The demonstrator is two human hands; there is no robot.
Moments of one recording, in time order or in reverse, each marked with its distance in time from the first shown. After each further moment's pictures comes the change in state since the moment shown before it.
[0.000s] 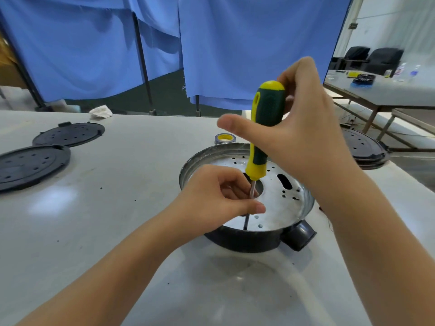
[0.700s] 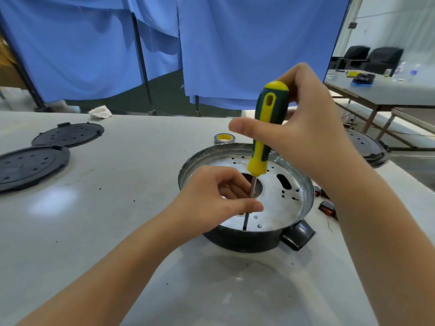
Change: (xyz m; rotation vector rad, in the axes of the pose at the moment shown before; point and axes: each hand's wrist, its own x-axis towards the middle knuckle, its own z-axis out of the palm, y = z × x) left_hand 0.001 -0.001 0.000 0.030 0.004 0.021; right_hand 0.005 0.007 -0.007 0.069 -0.070 0.055
